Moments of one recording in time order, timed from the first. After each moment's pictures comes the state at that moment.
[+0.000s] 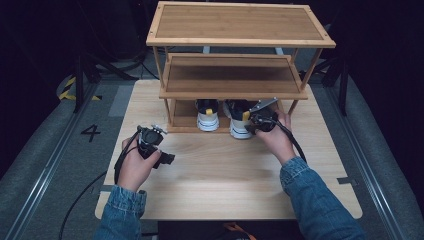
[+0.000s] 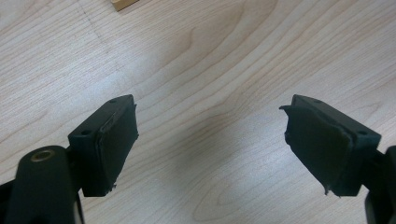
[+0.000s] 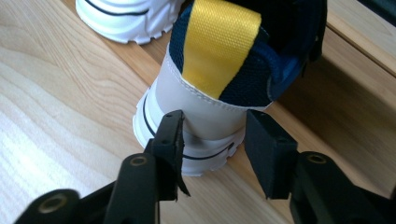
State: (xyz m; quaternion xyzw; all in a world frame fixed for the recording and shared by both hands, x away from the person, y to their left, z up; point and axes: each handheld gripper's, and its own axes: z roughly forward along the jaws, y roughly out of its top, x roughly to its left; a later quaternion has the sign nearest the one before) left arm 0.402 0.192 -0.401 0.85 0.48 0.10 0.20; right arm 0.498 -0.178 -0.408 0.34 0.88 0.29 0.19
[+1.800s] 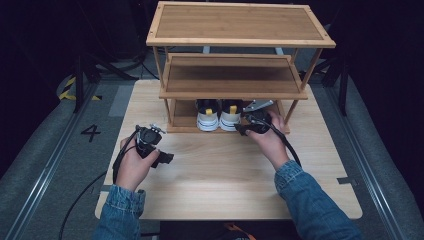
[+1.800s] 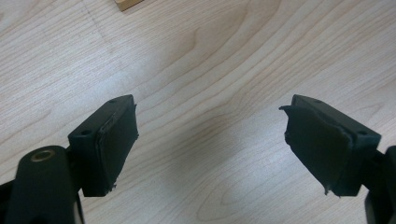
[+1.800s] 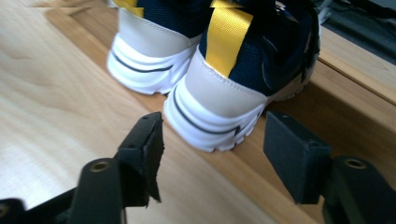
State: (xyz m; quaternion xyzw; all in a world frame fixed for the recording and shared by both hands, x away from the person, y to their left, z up) left arm 0.404 0.195 -0.400 0.85 0.48 0.09 0.21; right arm 0.486 -0.157 -0.404 0.35 0.84 0.36 0.22
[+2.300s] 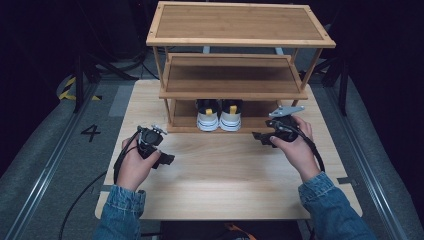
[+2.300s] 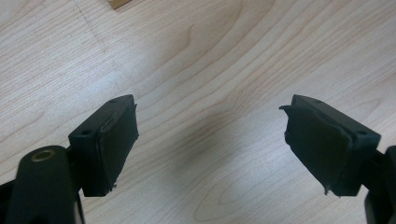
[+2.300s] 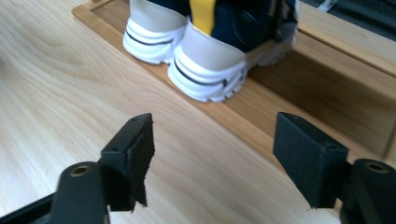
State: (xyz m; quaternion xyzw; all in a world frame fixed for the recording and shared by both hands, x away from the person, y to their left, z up) left arm 0.403 0.195 -0.404 0.85 0.47 0.09 0.20; right arm 0.442 -0.221 -0.382 0.37 0.83 0.37 0.18
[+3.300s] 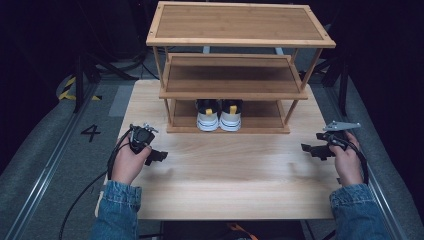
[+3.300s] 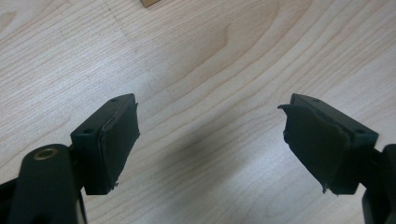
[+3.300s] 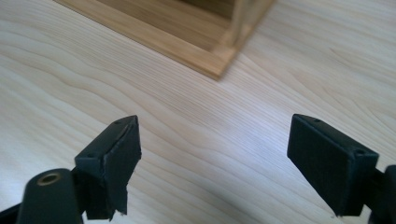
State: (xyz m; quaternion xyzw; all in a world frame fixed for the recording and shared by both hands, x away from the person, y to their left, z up) left arm 0.421 0.223 -0.421 0.85 0.47 0.10 0.22; right arm 0.431 -0.380 -0.435 0.44 0.80 0.34 0.19
